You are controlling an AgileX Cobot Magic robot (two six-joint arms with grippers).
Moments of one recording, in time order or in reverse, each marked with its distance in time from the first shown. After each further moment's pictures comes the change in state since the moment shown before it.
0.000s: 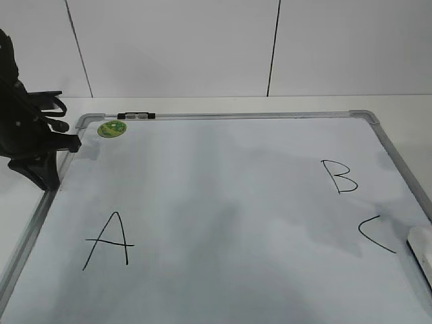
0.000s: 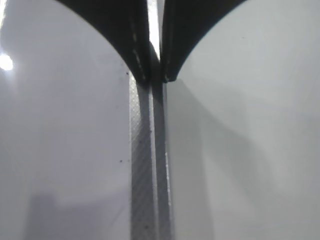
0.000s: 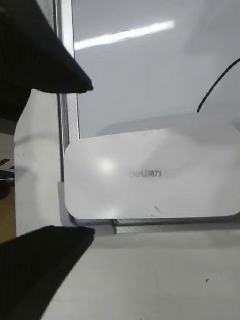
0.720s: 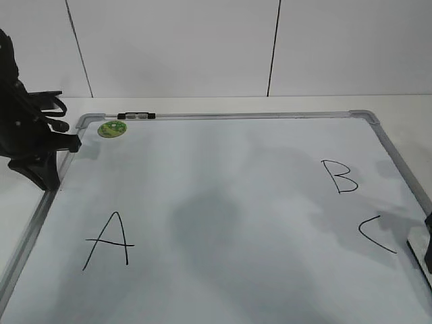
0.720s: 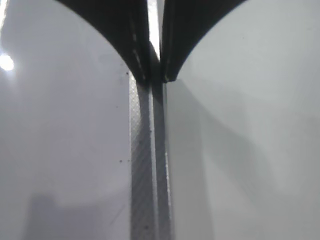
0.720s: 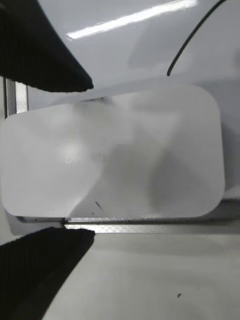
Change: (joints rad) left arm 0.000 0.000 -0.002 0.000 0.002 0.000; right arm 0.000 0.241 -0.002 -0.047 -0.138 0.000
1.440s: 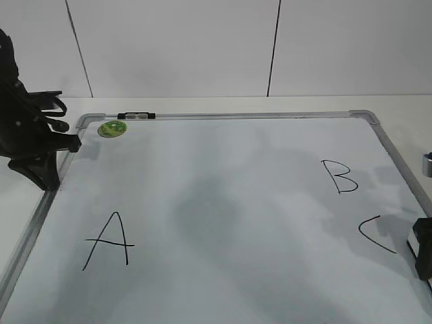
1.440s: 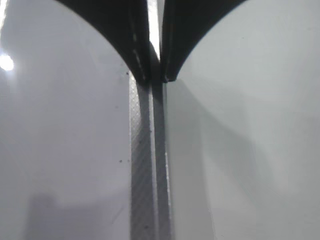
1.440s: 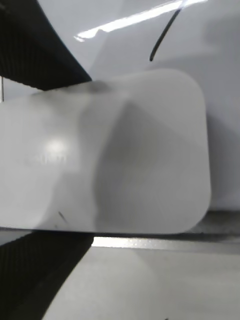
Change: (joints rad) left arm 0.000 0.000 0.000 -0.002 0.000 0.000; right arm 0.000 0.104 -0.009 0.003 -0.039 -0.002
